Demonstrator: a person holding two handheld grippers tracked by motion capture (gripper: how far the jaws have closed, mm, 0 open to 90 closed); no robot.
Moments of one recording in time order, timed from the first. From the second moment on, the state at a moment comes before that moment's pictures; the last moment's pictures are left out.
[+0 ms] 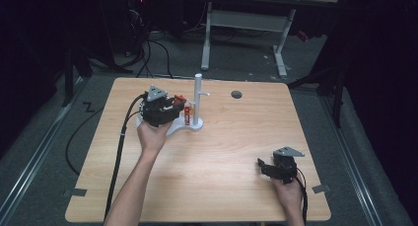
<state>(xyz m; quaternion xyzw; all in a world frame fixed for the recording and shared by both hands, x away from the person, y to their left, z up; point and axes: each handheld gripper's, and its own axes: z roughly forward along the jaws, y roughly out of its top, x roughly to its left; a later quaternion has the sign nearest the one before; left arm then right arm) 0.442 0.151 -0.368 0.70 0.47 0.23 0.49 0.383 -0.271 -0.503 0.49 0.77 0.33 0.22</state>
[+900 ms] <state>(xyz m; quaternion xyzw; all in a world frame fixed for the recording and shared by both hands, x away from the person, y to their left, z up) 0.438 0.147 -0.394 0.71 0.47 0.25 0.46 0.383 -0.271 -0.503 0.49 0.77 0.33 0.22</state>
